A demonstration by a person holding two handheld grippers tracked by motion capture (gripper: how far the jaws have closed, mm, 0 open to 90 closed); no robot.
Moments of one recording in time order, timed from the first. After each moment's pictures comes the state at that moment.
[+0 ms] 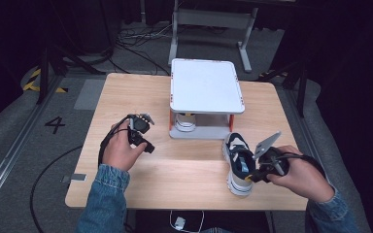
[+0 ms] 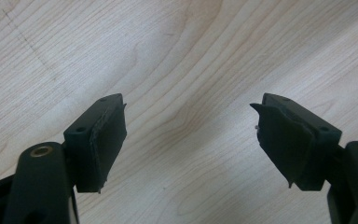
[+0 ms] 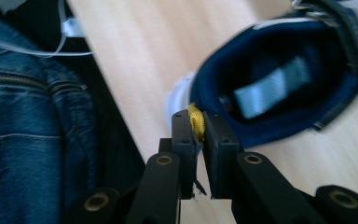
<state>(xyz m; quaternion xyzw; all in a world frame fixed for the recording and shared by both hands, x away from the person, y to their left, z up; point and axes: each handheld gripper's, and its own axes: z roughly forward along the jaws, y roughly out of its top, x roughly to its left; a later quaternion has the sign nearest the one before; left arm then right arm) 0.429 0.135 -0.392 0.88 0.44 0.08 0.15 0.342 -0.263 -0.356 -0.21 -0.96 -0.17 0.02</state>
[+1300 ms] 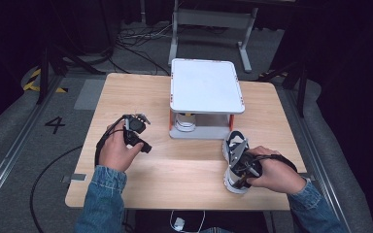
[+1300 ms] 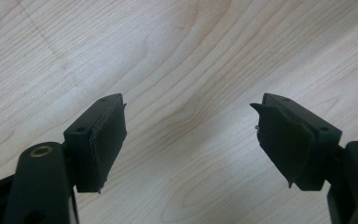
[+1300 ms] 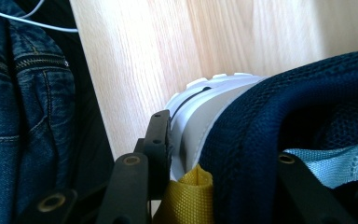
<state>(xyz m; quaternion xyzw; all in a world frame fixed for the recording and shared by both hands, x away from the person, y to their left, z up) 0.423 0.148 -0.391 0.87 0.45 0.08 0.16 0.364 -0.221 -0.400 -0.11 -0.99 -0.12 0.02</state>
